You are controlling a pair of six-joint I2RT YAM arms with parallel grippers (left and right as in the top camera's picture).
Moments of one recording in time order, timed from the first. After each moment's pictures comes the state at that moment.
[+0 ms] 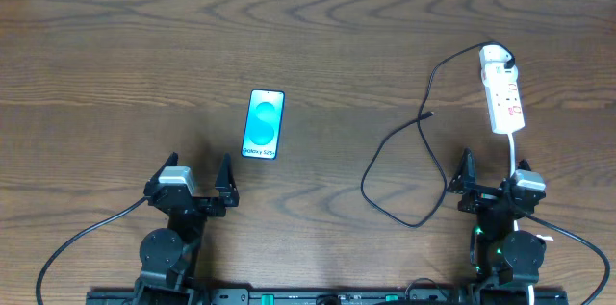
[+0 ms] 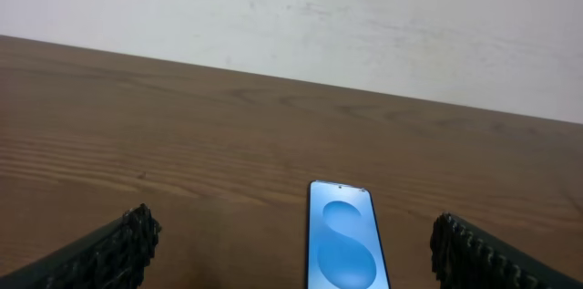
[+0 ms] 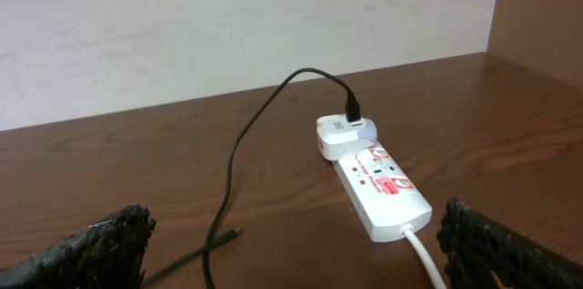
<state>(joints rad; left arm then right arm) -0.18 0.01 0.02 -0.12 -0.09 -0.20 -0.04 0.01 0.01 -0.06 0.10 0.15</state>
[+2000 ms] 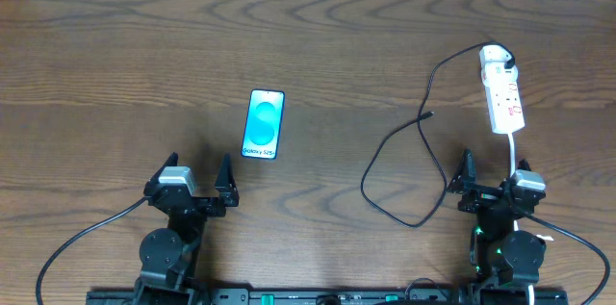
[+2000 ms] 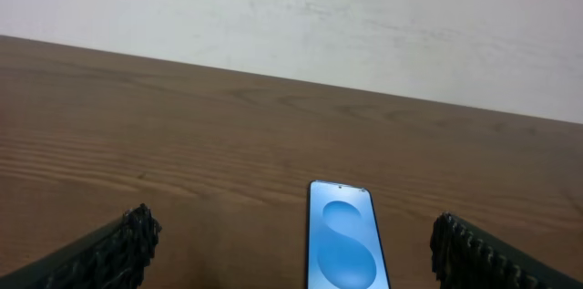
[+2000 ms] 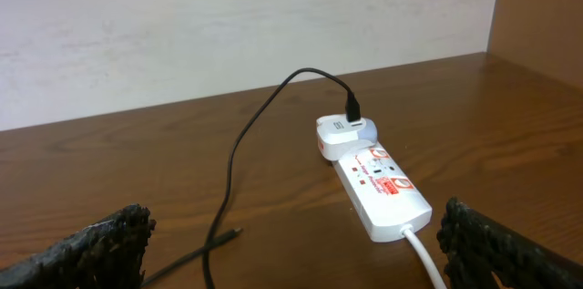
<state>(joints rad) -0.18 0.01 0.02 -0.12 -0.09 -0.20 -0.04 0.01 0.01 -0.06 0.10 0.15</state>
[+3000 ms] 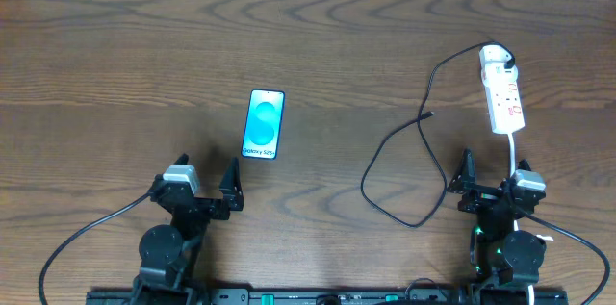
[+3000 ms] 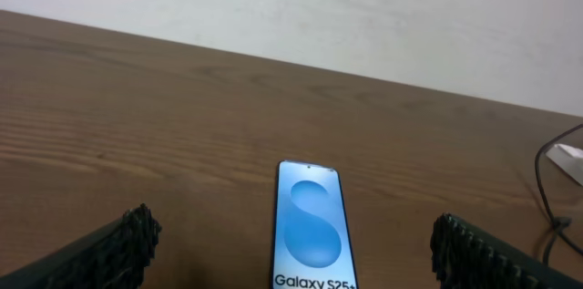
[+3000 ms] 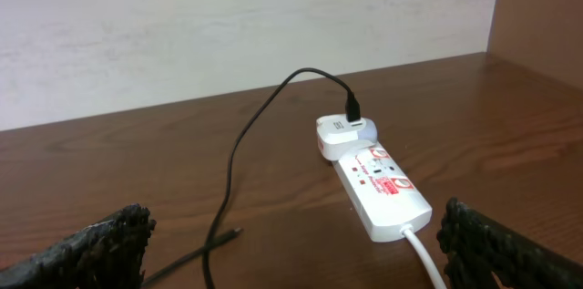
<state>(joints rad) -0.18 0.05 0.06 -0.16 0.00 -0.25 -0.04 0.01 0.01 -0.06 0.10 0.15</state>
